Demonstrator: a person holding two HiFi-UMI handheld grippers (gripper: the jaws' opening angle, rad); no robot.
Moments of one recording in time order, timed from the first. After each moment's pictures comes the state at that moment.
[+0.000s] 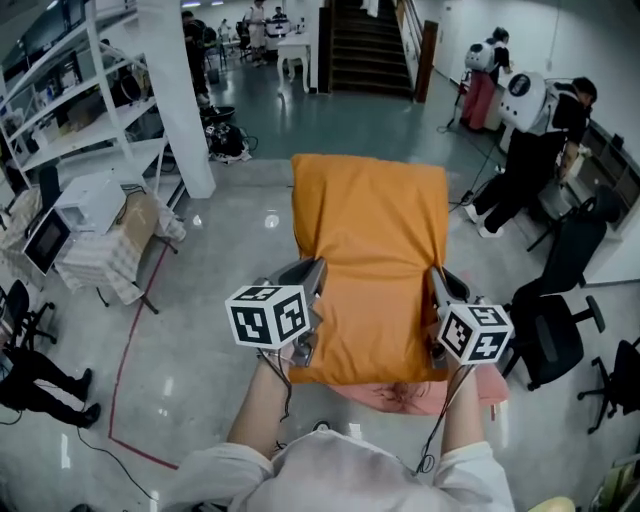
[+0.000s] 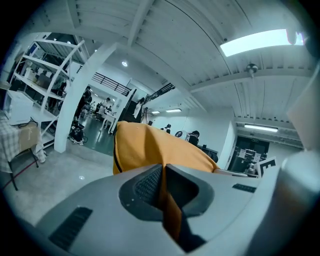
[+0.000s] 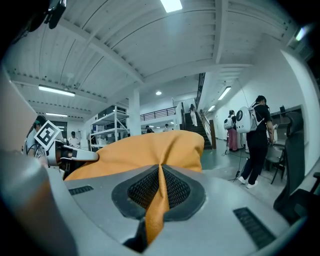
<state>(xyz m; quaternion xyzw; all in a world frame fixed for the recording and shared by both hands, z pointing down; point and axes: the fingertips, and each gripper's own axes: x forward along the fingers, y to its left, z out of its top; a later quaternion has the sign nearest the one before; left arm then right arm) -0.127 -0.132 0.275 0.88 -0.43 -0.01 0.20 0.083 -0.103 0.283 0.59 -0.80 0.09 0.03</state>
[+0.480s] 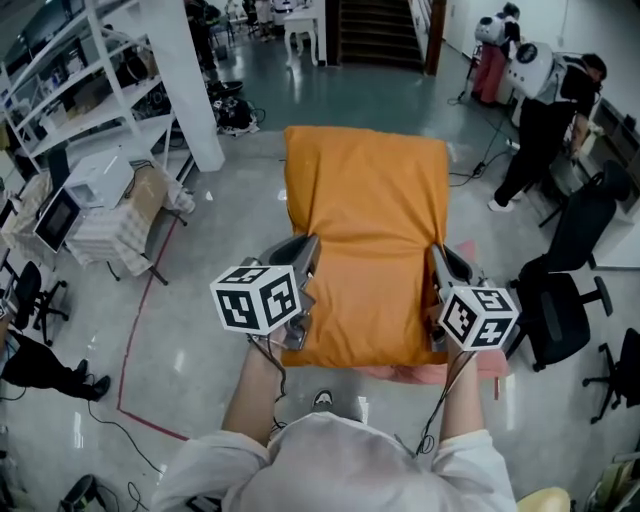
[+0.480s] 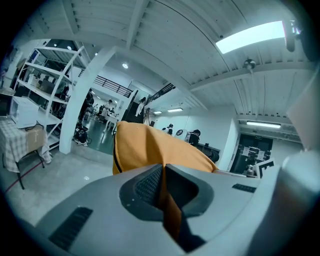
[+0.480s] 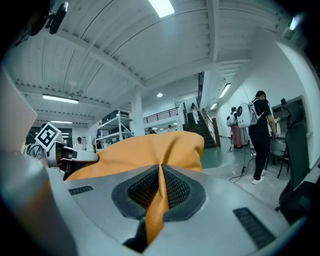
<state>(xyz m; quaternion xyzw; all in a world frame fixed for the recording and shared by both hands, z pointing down) -0.105 -0.078 0.272 0.87 -0.45 0.00 0.19 0.108 -0.058 0.291 0.57 -0.81 0.11 0.00</state>
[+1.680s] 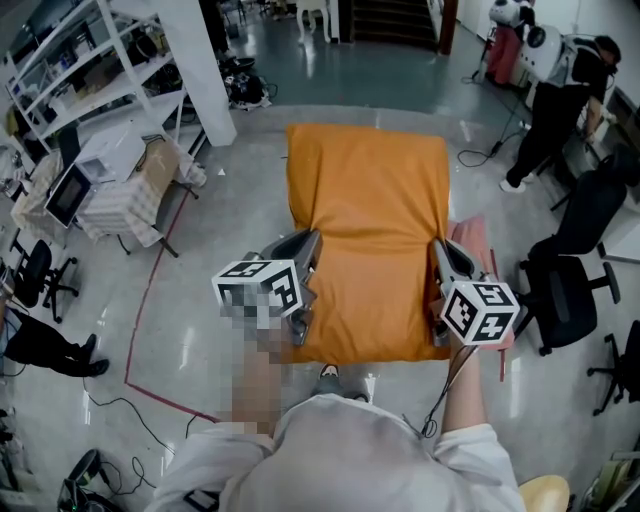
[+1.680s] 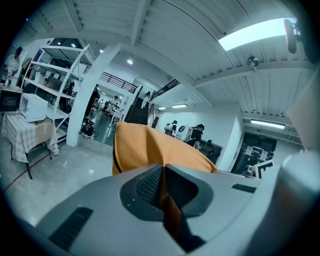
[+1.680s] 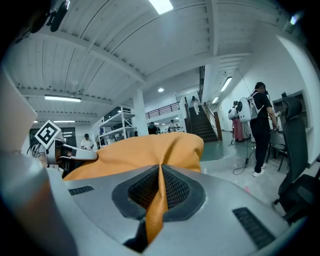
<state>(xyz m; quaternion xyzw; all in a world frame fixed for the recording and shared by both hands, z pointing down) -0.116 -0.019 0.308 0.86 -0.46 0.02 0.22 0.099 -0.007 0.330 0.56 -0.82 0.14 0.02</state>
